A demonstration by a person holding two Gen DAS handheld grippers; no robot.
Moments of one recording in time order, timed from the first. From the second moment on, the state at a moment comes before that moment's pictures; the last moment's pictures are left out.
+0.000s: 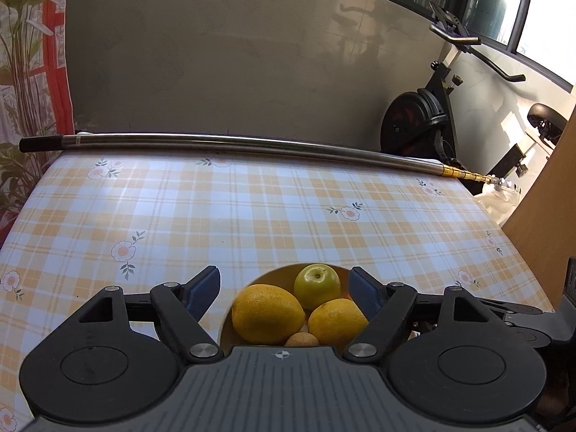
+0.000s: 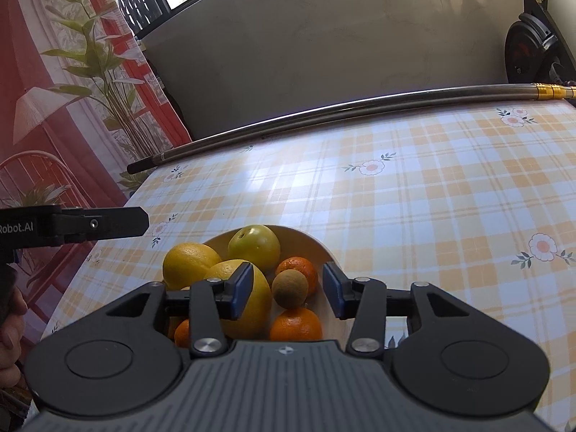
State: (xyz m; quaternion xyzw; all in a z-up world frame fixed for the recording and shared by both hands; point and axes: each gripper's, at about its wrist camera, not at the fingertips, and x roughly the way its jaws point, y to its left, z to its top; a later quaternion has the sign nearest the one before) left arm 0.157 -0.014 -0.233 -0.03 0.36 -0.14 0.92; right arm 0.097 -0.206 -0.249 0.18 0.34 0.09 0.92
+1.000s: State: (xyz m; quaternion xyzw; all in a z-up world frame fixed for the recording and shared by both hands) left arm 0.082 -0.016 -0.094 0.01 0.19 -0.12 0.97; right arm 0.028 -0.226 -0.087 0.09 0.21 -0.01 0.97
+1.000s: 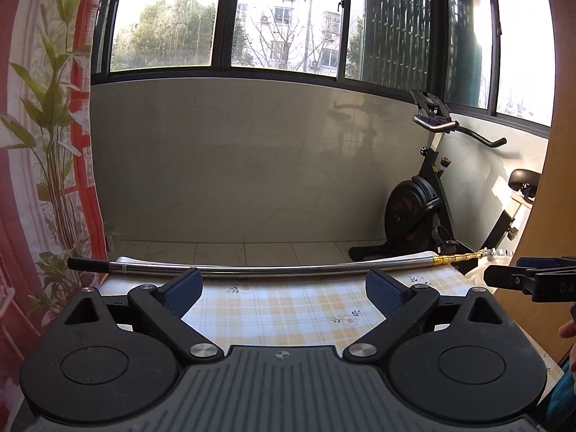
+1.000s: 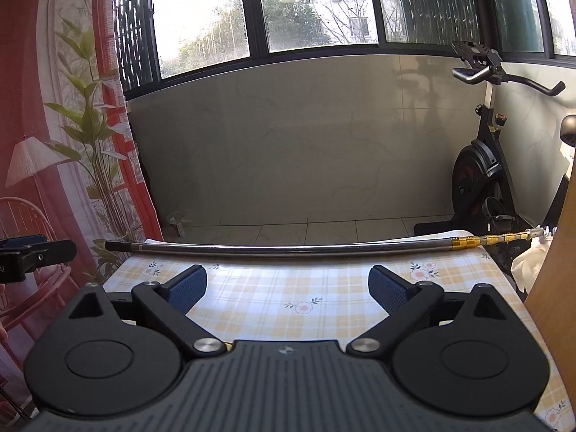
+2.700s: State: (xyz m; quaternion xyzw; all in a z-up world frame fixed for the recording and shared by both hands) left arm 0.017 -0.030 -0.043 0.02 0.11 -0.10 0.99; right arm -0.023 -0.190 -0.037 0.08 0.13 0.01 0.99
